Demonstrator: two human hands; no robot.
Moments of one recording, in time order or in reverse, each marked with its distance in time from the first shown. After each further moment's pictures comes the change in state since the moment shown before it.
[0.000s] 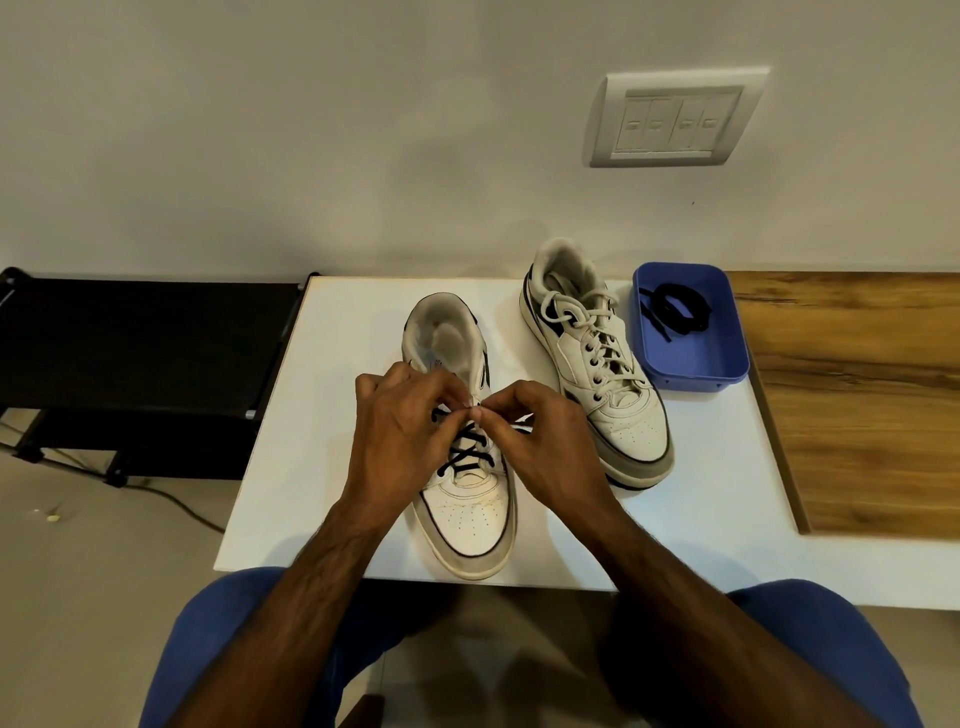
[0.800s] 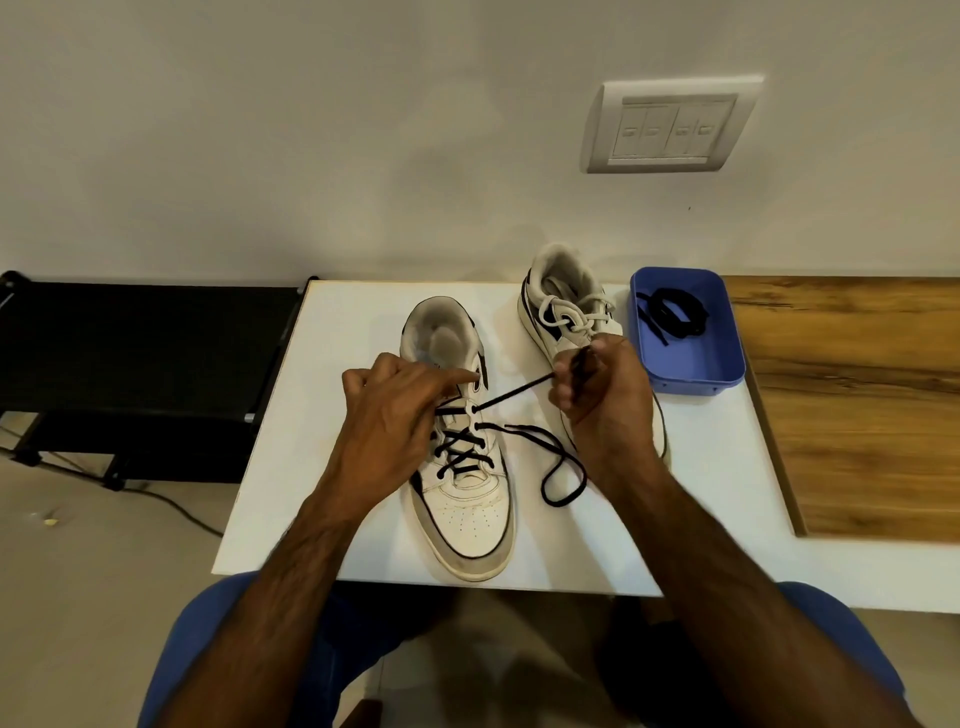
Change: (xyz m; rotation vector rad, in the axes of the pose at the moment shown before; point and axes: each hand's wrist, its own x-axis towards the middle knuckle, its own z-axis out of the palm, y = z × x) left_hand 0.008 -0.011 -0.012 0.025 -0.096 0.103; right_hand 0.028 -0.013 -0.042 1.084 0.172 0.324
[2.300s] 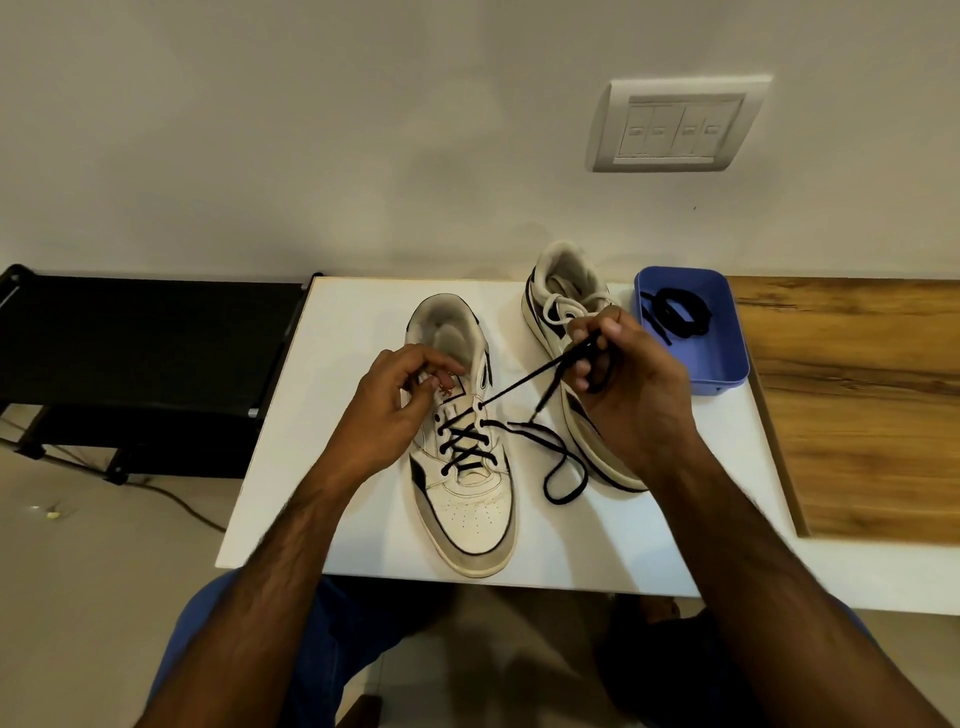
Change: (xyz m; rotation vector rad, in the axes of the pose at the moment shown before) left_hand 0.008 -0.016 -0.001 -0.567 -0.098 -0.251; right_hand 0.002 -0.029 -0.008 0.026 -0.328 0.035
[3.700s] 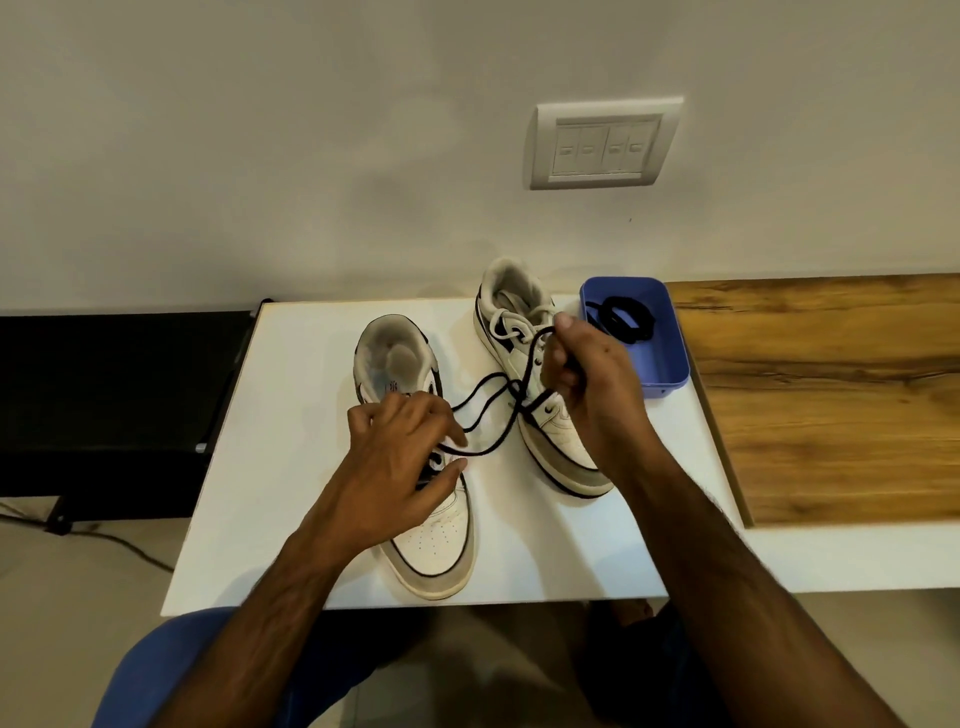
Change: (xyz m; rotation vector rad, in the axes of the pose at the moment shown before) left_hand -0.020 0.027 0.037 0.555 -0.101 0.354; right_hand -0.001 -0.012 -0.009 -0.309 0.136 -0.116
